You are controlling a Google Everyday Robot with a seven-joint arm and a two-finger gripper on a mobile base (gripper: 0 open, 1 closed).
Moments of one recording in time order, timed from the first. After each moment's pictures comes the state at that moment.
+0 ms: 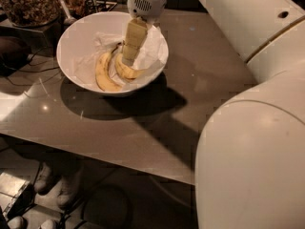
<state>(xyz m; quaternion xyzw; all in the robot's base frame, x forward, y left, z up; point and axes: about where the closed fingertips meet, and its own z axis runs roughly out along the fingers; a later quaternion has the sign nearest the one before) 0.637 0.026 0.948 -0.61 0.78 0.06 0.13</state>
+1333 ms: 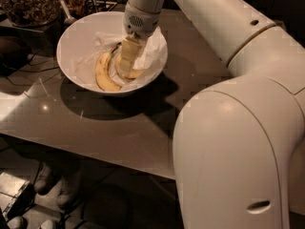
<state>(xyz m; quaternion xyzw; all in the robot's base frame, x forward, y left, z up) 0.643 0.042 0.895 -0.58 0.80 0.12 0.08</state>
